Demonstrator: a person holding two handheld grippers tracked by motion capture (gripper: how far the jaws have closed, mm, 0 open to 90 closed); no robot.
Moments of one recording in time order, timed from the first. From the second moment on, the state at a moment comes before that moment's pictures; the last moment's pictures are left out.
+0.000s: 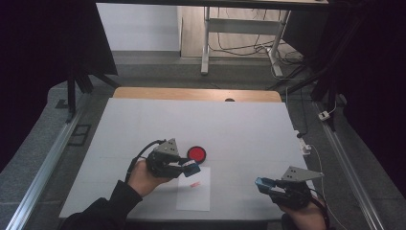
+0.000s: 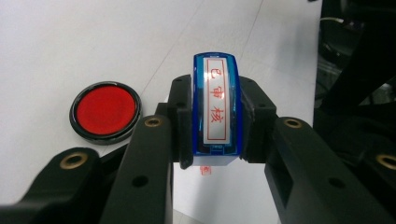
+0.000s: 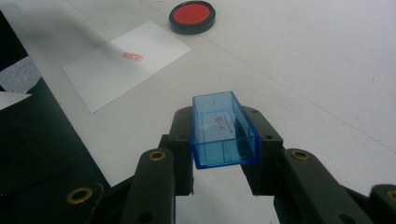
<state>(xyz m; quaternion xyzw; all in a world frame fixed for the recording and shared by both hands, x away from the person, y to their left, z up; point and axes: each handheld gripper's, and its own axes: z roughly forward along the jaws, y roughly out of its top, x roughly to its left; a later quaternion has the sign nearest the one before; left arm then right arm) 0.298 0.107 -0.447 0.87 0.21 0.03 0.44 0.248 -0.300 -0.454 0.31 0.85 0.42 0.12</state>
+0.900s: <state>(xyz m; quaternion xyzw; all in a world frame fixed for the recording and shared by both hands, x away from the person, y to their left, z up) 0.295 0.118 -0.434 0.86 0.19 0.02 0.46 0.248 -0.300 -0.454 0.31 0.85 0.41 0.12</state>
